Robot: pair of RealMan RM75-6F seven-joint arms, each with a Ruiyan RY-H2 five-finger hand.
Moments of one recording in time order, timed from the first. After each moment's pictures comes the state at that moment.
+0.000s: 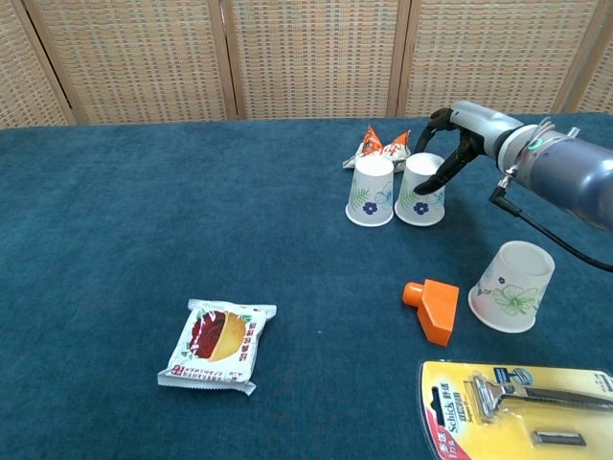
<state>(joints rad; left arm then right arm) -0.13 -1.16 -0.04 -1.65 1.47 1.43 0.22 0.85 -1.78 0.41 -1.03 -0.81 0.86 -0.13</state>
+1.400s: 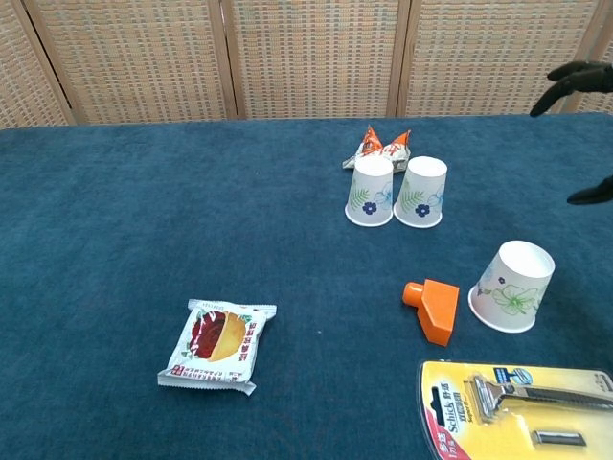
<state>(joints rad) -0.12 -1.15 0.00 -1.67 1.54 1.46 0.22 0.49 -1.26 0.16 -1.88 -1.08 1.28 -0.40</state>
